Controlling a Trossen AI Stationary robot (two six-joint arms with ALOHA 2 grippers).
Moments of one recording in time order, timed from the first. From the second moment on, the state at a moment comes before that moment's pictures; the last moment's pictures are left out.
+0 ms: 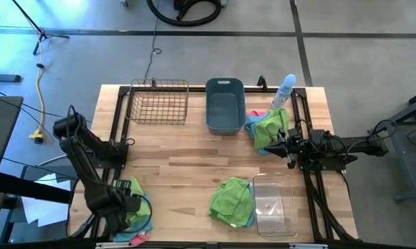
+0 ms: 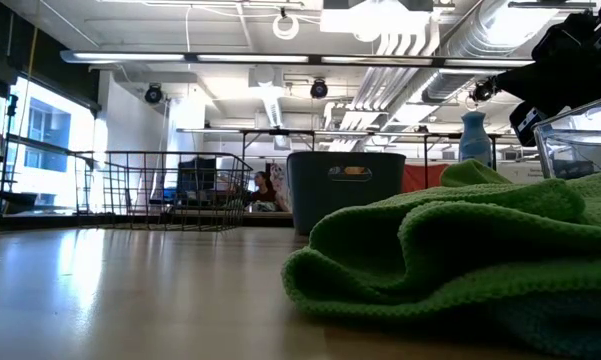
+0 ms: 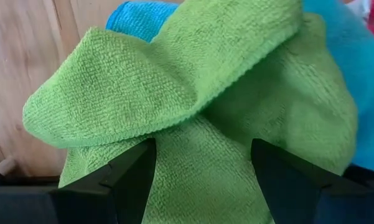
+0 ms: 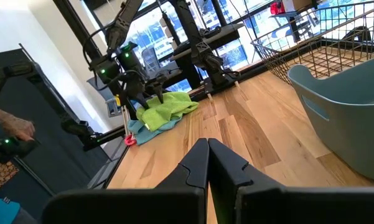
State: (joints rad) left arm -1.09 1.53 1.03 -1.04 0.03 -1.05; right arm 0.07 0.01 0.02 -0.01 0.00 0.44
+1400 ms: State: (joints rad) left arm -0.99 1.13 1.03 -1.07 -0.01 -1.12; right arm 0.07 0.01 0.02 -0.01 0.00 0.45
